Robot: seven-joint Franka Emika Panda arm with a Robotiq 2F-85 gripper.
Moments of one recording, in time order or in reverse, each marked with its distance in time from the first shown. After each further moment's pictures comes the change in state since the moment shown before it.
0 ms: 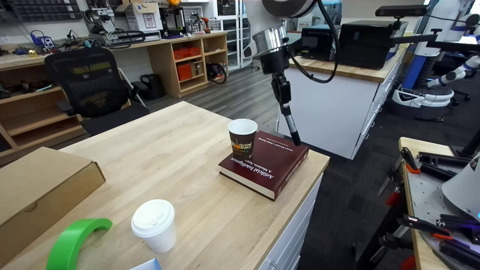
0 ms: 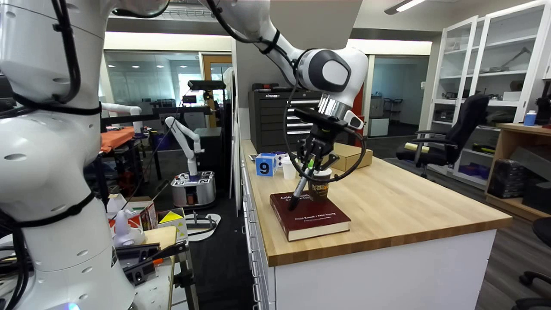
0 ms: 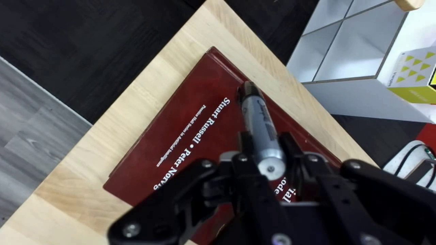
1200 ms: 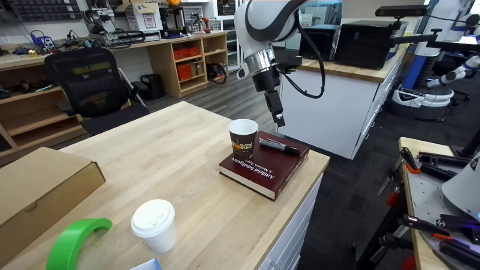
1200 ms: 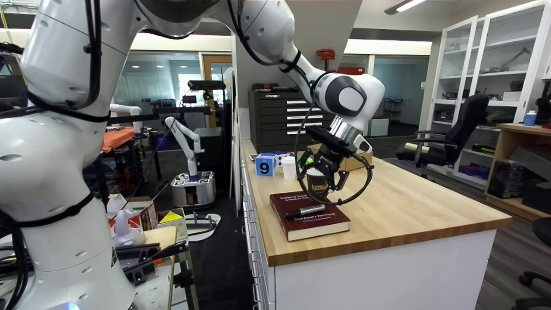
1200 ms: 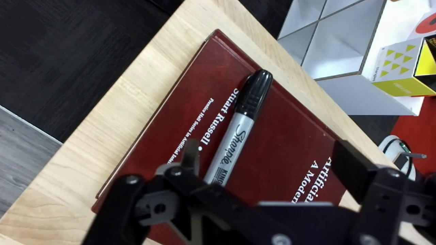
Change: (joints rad) arm -0.030 0.183 0.004 0.131 0.052 -0.049 -0.008
